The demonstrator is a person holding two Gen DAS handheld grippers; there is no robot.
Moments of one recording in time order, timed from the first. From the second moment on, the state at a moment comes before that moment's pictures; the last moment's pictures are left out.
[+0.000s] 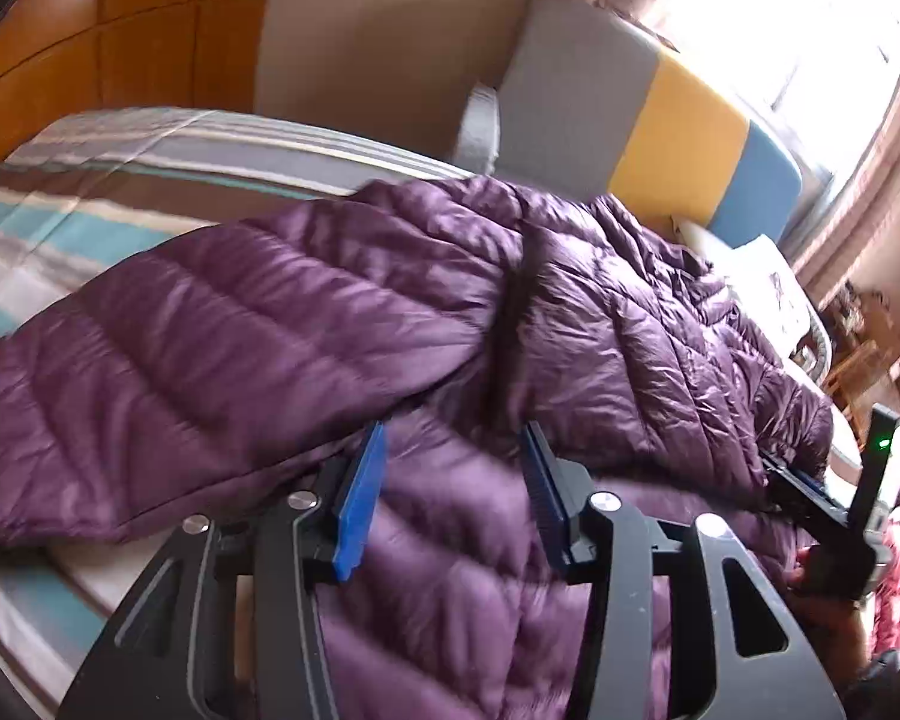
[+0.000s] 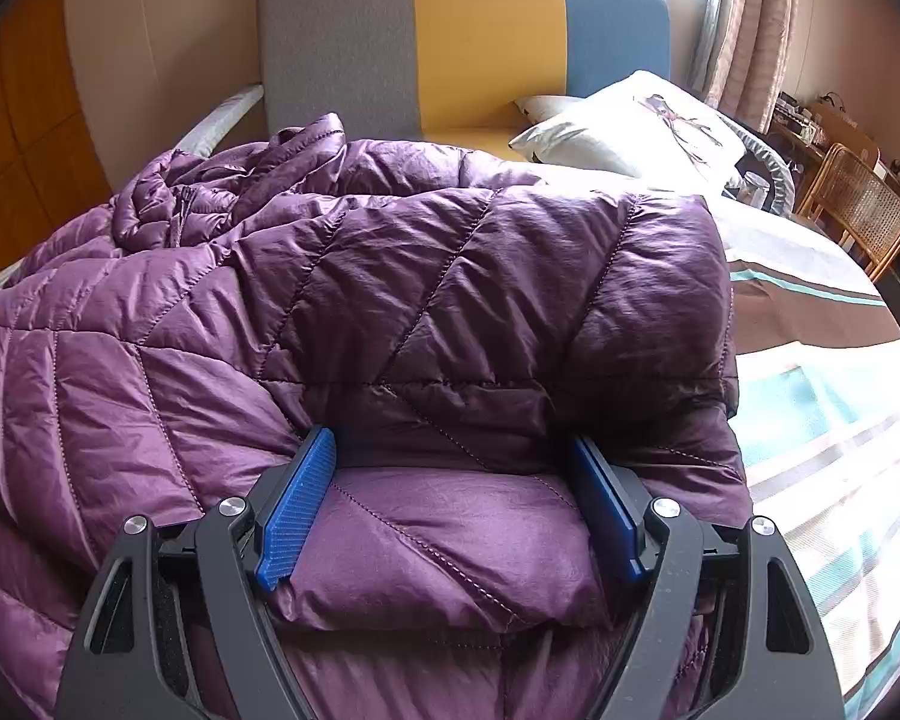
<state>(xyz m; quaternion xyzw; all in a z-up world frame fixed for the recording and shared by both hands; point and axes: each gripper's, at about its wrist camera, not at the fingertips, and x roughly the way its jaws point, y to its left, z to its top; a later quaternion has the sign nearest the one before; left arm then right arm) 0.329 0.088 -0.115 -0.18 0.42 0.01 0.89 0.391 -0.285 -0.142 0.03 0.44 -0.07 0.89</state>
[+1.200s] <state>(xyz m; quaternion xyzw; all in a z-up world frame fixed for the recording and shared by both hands) 0.235 0.303 -0.154 -0.42 0.36 0.26 0.79 0.386 -0.284 -0.138 0.03 0.44 -0.08 0.89</state>
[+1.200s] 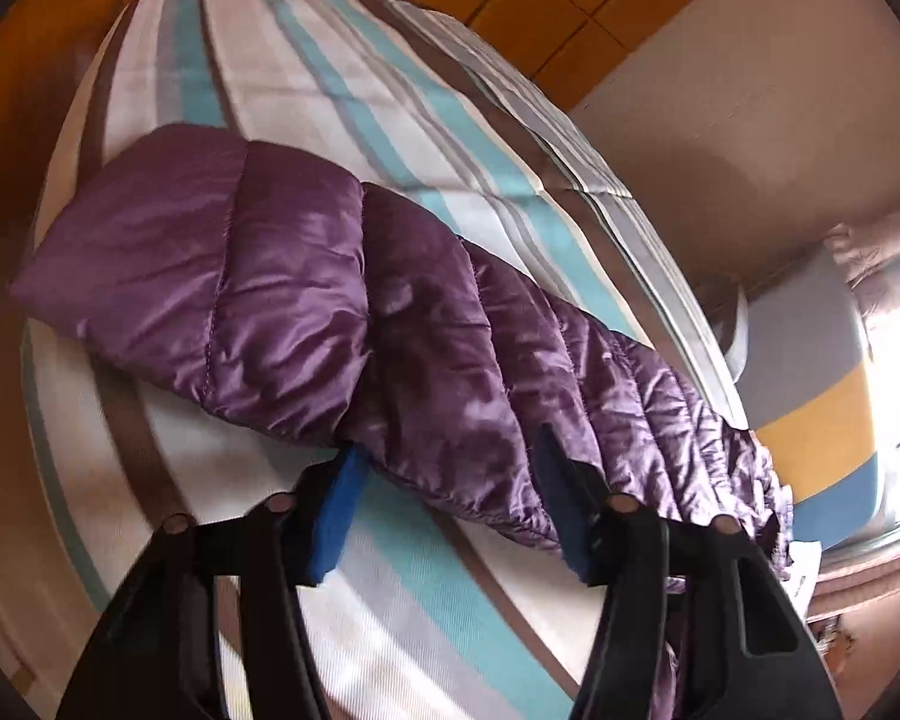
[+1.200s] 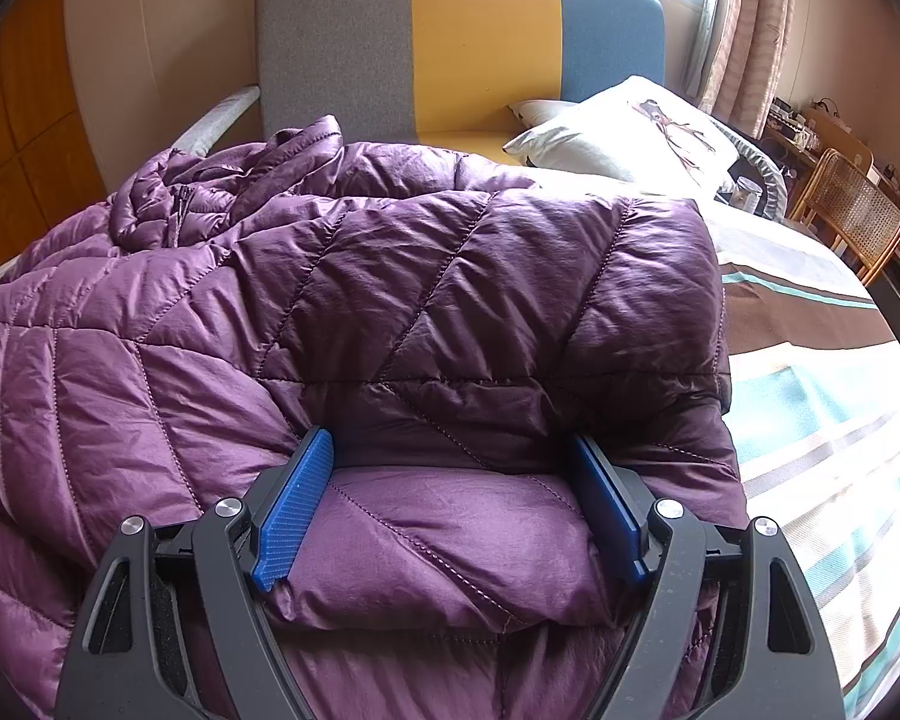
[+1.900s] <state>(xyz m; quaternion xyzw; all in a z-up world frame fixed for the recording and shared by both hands) 0.344 0.147 -0.049 -0.17 0.33 0.07 0.93 0.387 -0.284 -0.138 0.03 0.44 -0.08 0.89</state>
